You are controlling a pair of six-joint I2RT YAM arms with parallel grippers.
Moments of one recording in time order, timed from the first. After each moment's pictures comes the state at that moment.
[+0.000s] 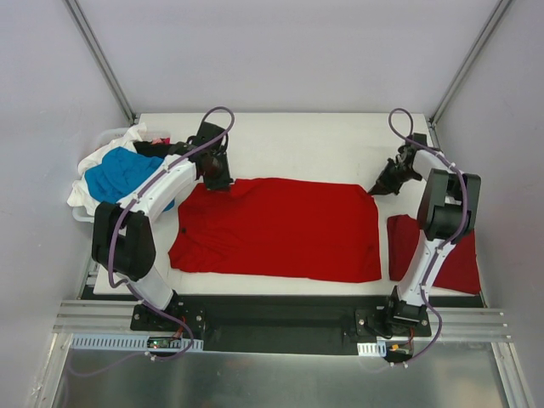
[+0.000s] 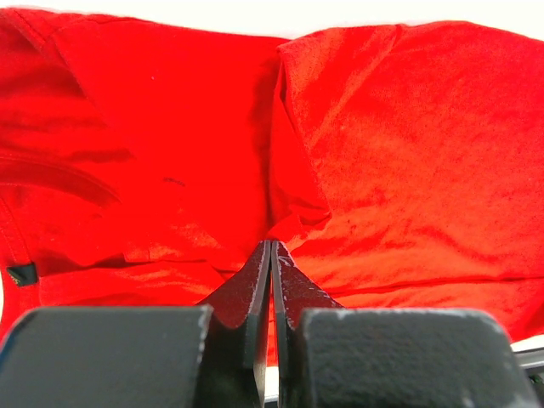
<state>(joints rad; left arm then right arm) -0.35 1.65 1.36 -0.78 0.06 -0.51 -0.15 2.07 1.47 -0.71 -0.37 0.44</state>
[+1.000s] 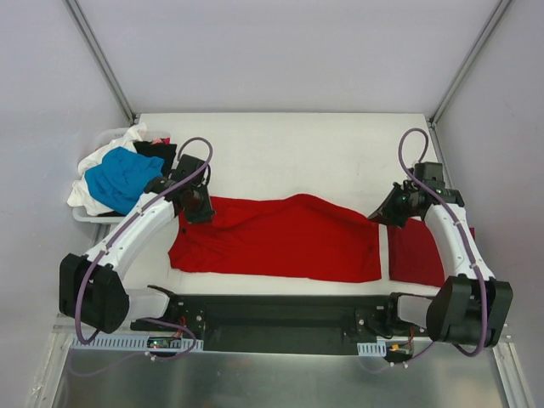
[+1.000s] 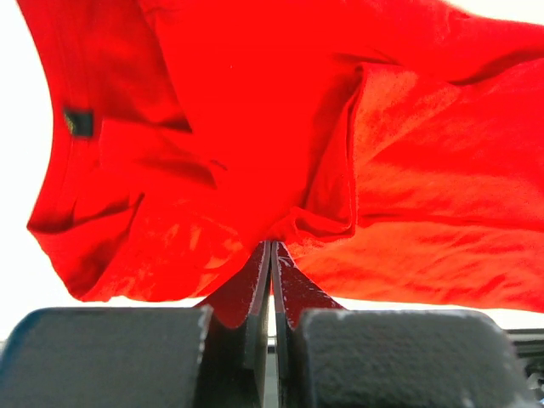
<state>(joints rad) -0.34 1.29 1.03 -0.87 -0.01 -0.58 -0.07 1.24 0.96 -0.83 -0.36 0.51</state>
